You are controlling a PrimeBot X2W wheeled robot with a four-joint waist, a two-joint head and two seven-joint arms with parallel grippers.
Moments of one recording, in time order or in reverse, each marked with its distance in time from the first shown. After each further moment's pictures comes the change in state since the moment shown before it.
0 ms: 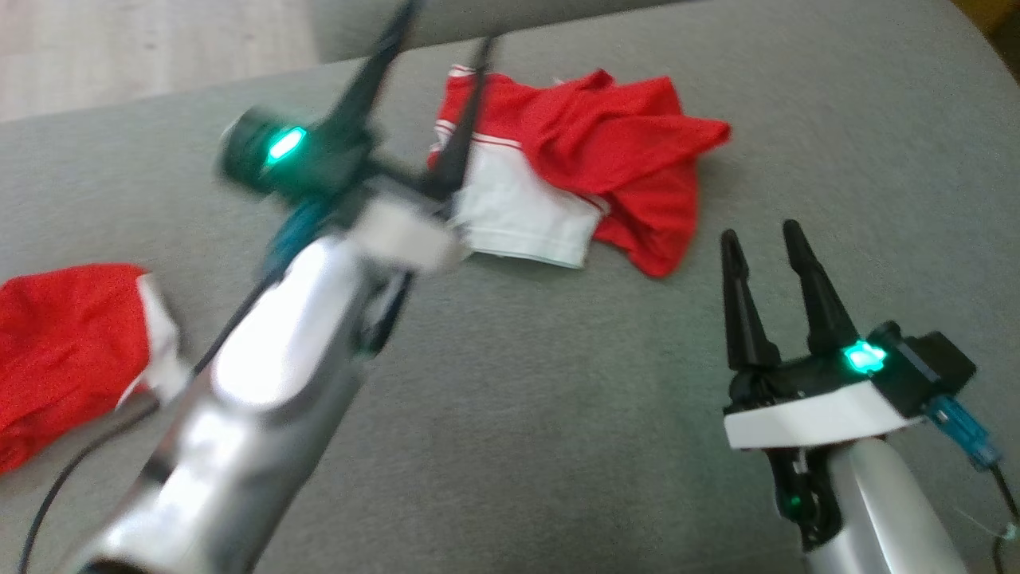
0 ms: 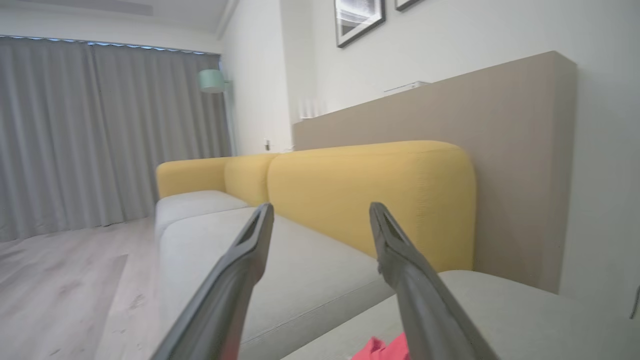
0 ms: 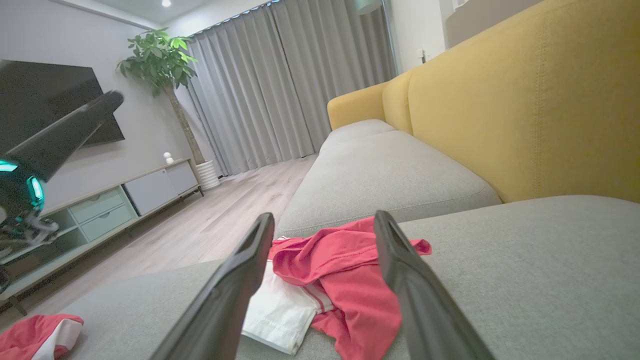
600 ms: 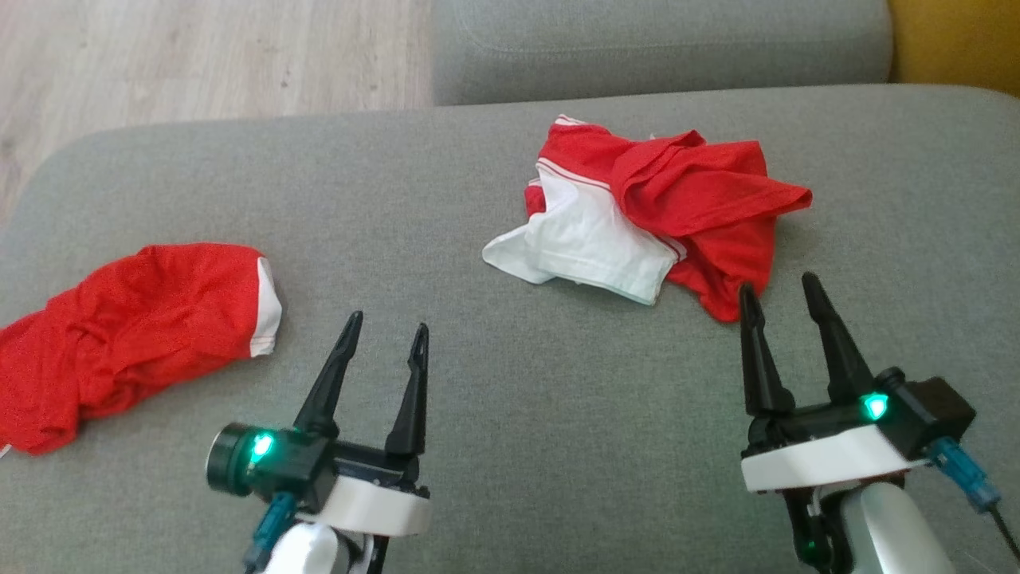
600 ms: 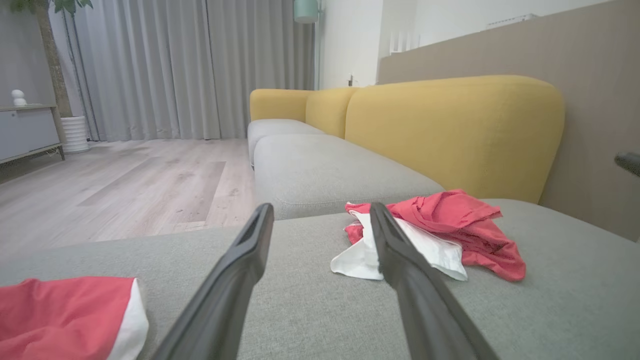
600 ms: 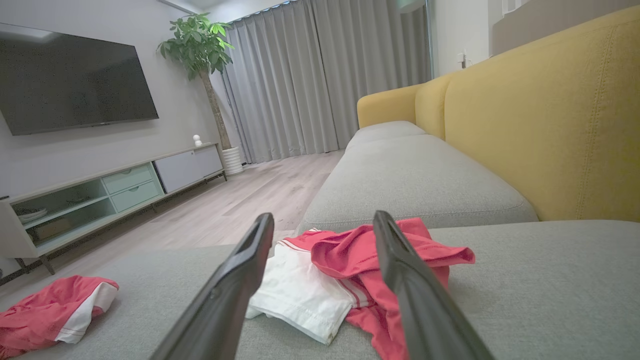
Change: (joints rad) left arm 0.676 0.011 0.217 -0.270 0.164 0.005 0.000; right arm 0.087 0.000 -0.059 0.008 -0.095 0.000 0.000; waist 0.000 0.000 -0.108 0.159
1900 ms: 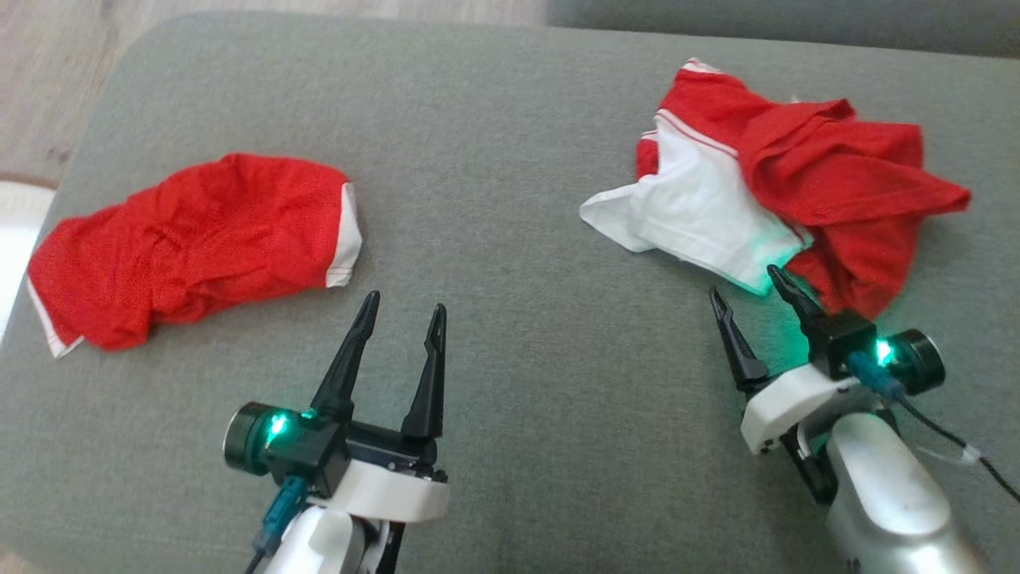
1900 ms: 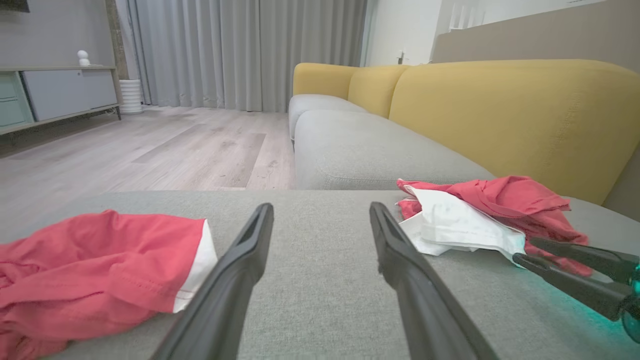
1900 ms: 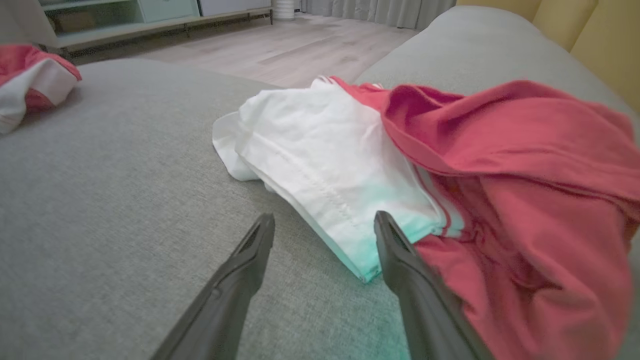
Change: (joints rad) left arm 0.000 -0.080 0.048 -0.018 0.046 -0.061 0.000; right arm -0.288 -0.096 0.079 0.530 -0.221 0.000 0.000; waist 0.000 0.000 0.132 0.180
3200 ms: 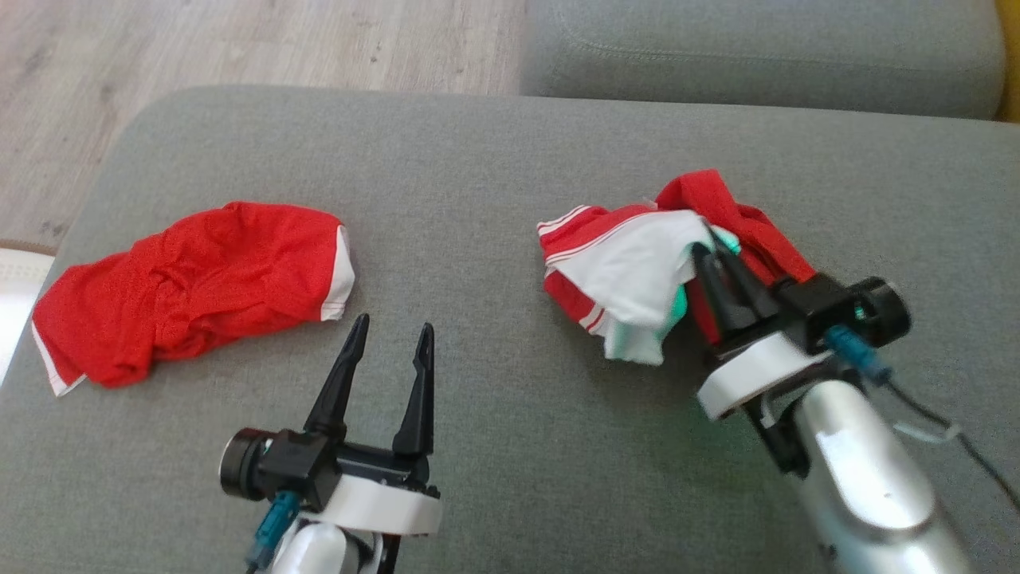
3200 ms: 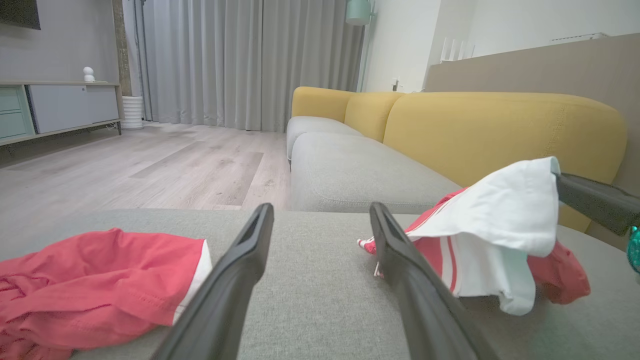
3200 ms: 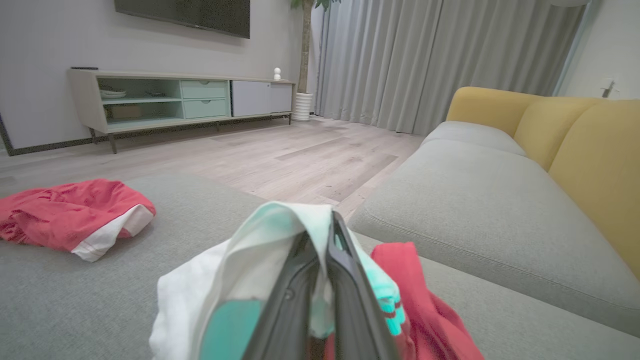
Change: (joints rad) left arm 0.027 -0.001 0.009 0.023 -0.037 0.007 0.000; right arm -0.007 0.049 0.062 -0.221 0.010 0.000 0.034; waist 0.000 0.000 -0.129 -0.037
